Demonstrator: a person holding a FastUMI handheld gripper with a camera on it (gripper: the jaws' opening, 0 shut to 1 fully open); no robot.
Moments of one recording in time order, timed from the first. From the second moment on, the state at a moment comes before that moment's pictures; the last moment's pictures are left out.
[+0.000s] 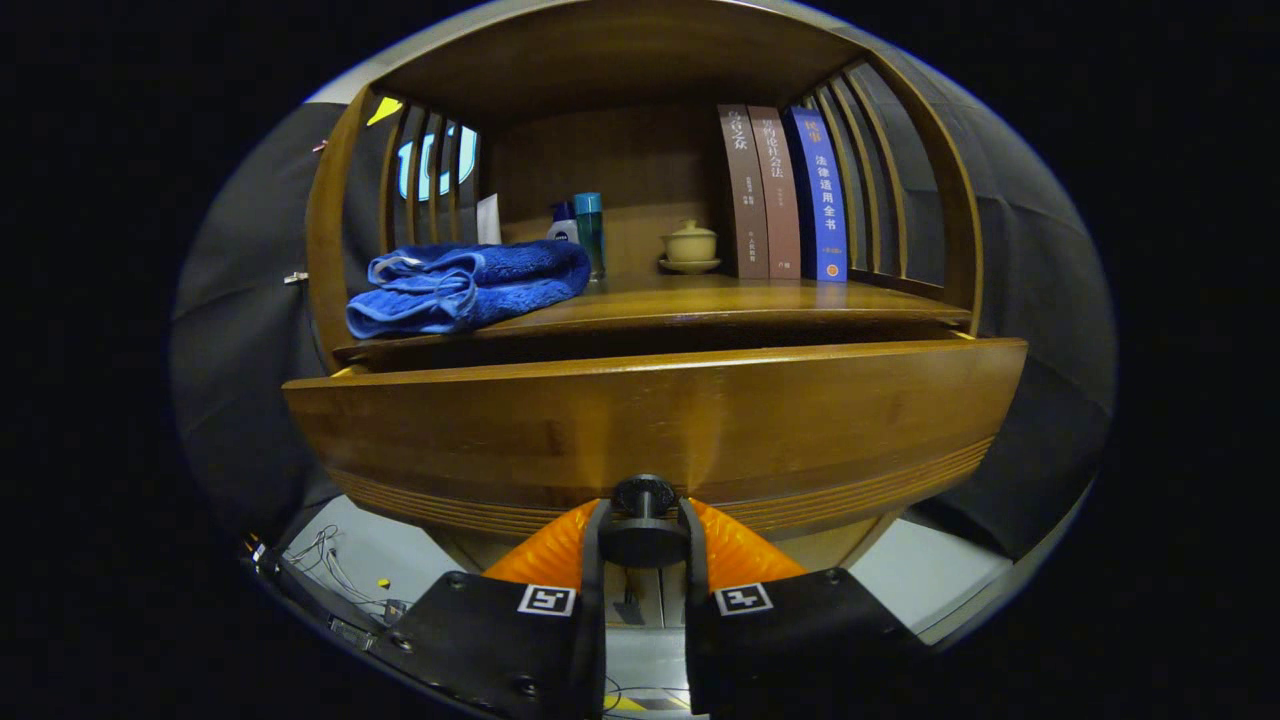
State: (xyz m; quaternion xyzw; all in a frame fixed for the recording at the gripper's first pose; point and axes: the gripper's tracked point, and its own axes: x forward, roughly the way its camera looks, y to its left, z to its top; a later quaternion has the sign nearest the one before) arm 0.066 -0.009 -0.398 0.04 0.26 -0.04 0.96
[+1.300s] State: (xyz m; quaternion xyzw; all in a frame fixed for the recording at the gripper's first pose) arm -0.068 -0.006 -0.349 0.05 0.29 -0.06 0.95
